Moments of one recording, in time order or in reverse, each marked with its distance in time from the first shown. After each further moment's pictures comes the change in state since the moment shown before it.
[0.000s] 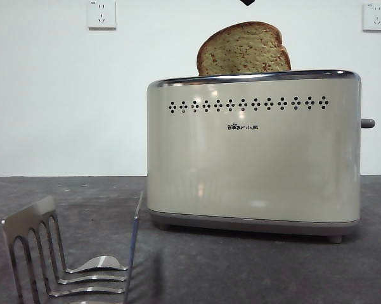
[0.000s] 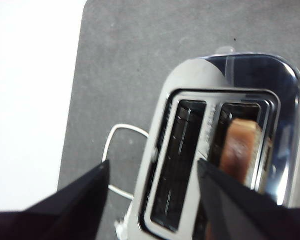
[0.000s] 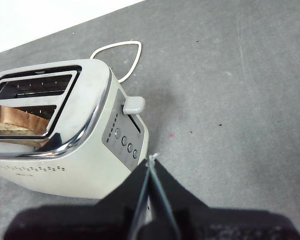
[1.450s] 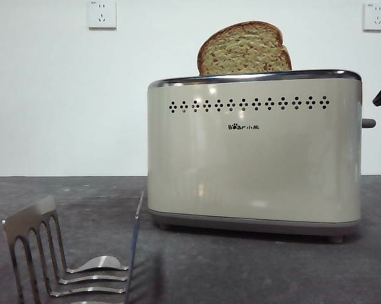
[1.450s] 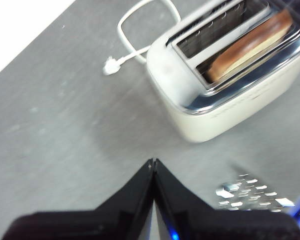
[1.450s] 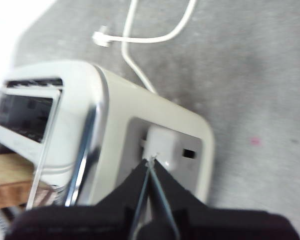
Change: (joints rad) left arm 0.138 -0.415 0.000 -0.566 -0.085 -0.702; right arm -0.178 0.782 0.002 0.466 -0.619 -0.007
